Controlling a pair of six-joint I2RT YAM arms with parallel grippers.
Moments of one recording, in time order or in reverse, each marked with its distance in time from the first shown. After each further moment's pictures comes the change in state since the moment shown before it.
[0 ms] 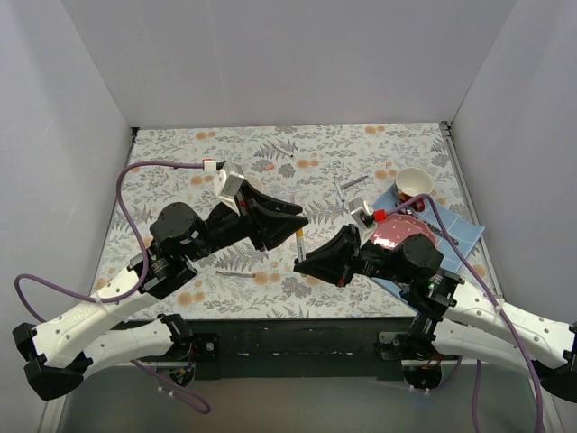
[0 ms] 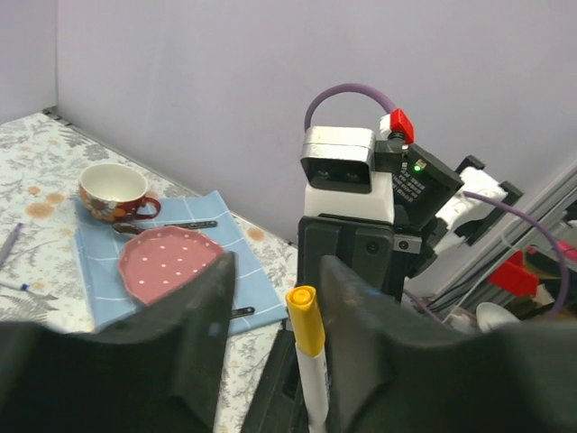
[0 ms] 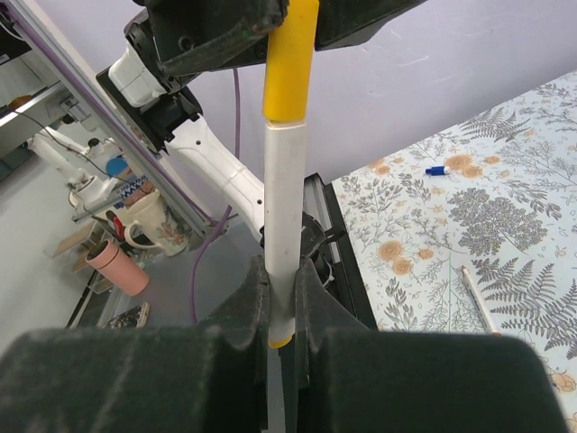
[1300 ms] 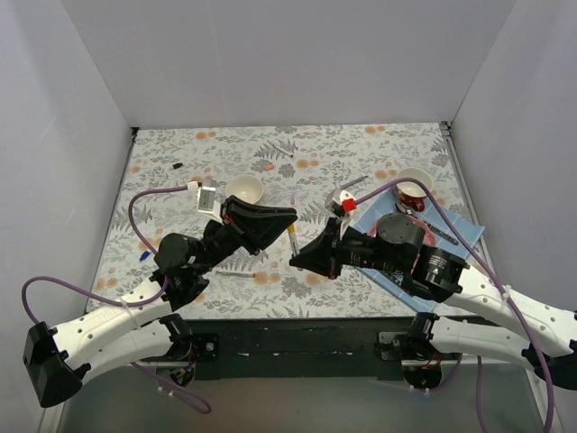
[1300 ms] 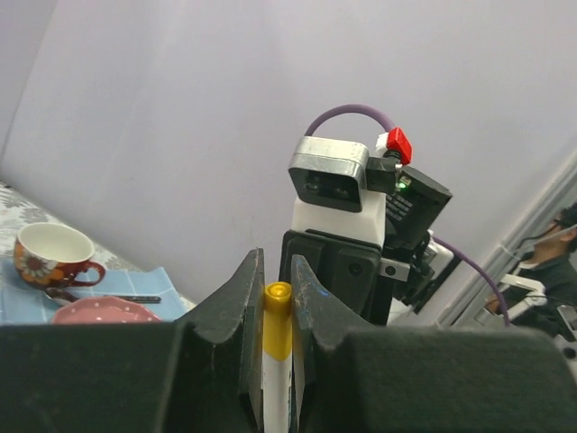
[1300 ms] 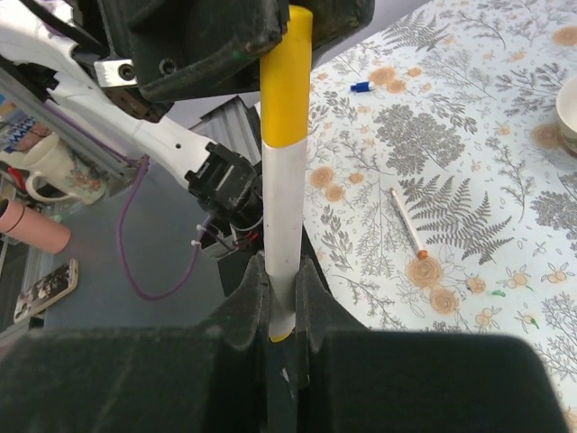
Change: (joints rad) left arm 0.035 -0.040 -0.385 0.616 -0.014 -0.286; right arm 0.026 0.116 0.286 -0.483 0.112 -0.174
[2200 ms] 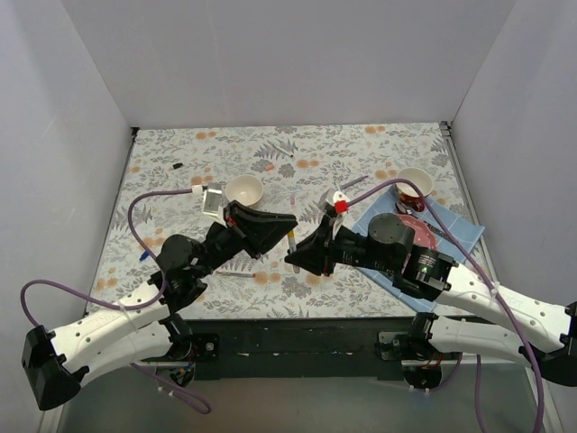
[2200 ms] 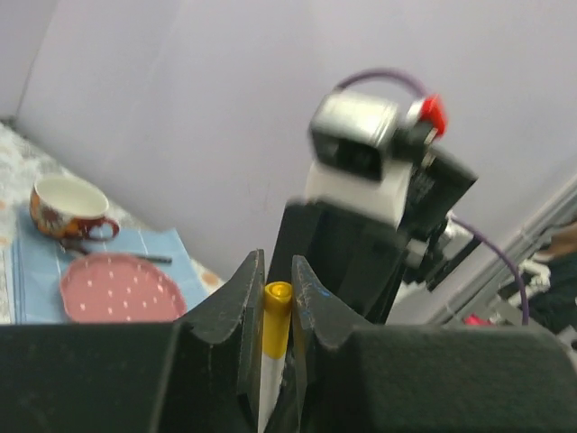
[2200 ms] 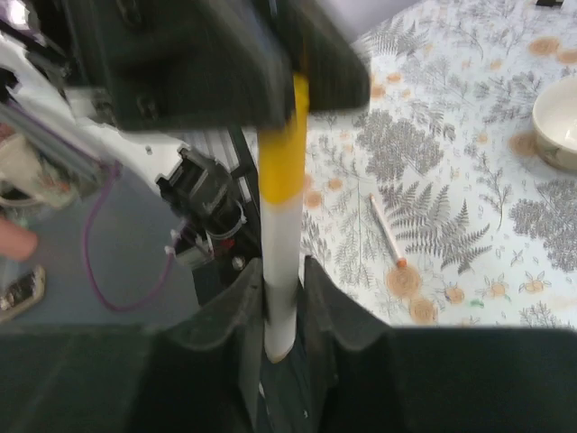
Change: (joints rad) left arm 0.004 -0.032 -0.040 -0.043 -0.050 -0.003; right arm 0.007 0.053 -0.029 0.048 0.034 -0.053
